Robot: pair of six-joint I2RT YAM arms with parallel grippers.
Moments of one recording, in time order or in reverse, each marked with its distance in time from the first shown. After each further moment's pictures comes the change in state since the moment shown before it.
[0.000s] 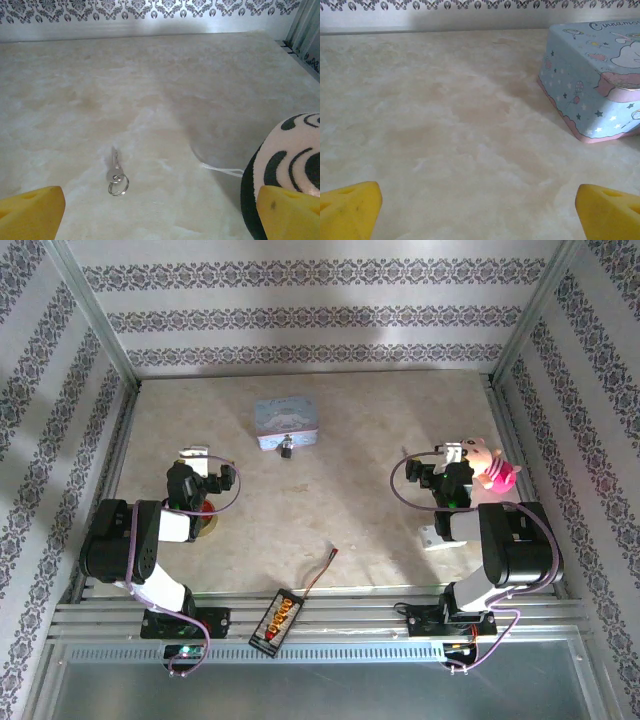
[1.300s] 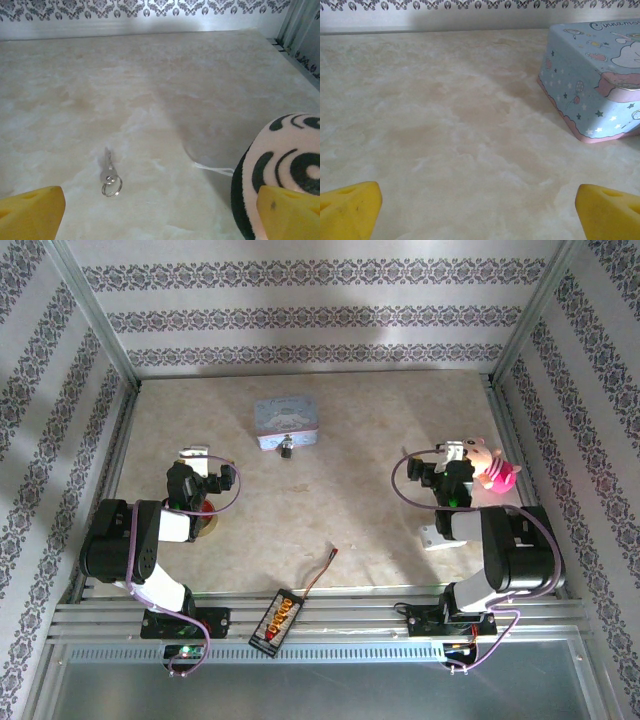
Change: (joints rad) left arm 0.000 0.000 0.000 -0.002 -0.005 -0.001; right arm 0.000 -0.045 0.024 -0.084 0.029 0.001
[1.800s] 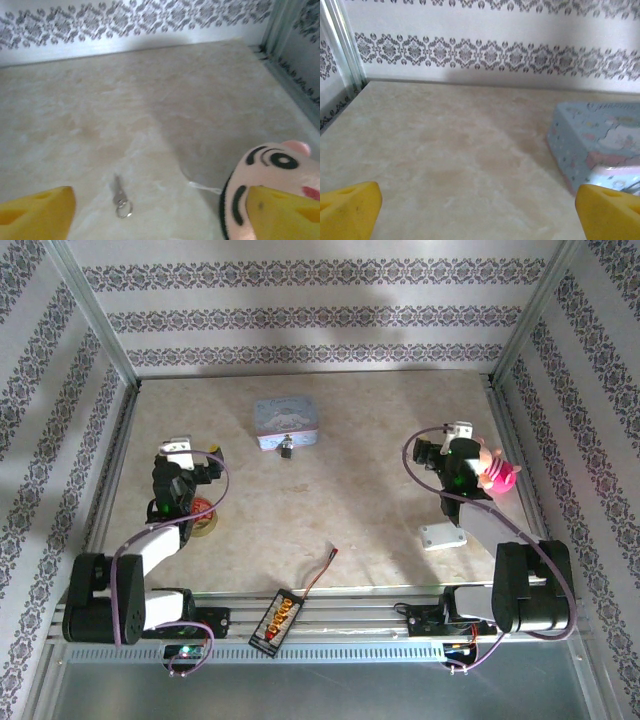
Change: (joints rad) left arm 0.000 -0.370 0.013 -0.243 -0.098 -0.088; right arm 0.048 -0.206 0.214 -0.498 0.072 0.084
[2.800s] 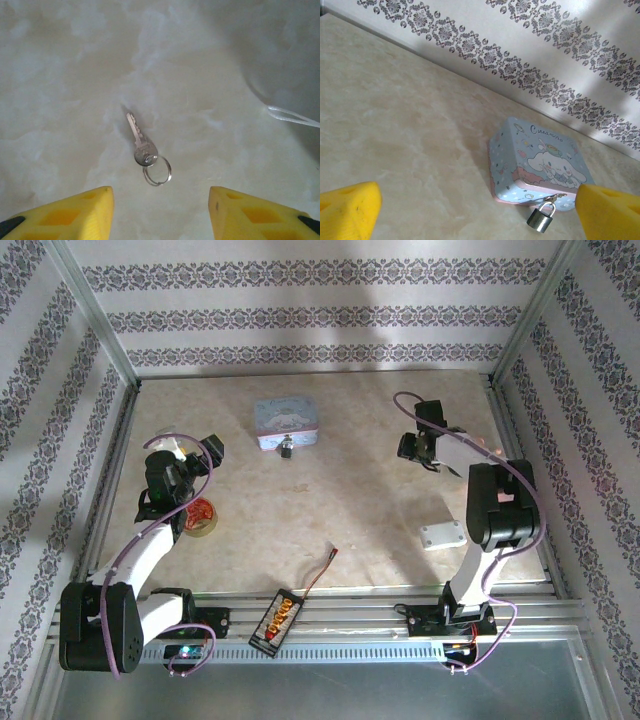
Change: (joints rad) left arm 0.000 -0.119 0.119 -0.309 0.107 -0.411; right arm 0.054 0.533 0.597 -0.710 -0.050 0.234
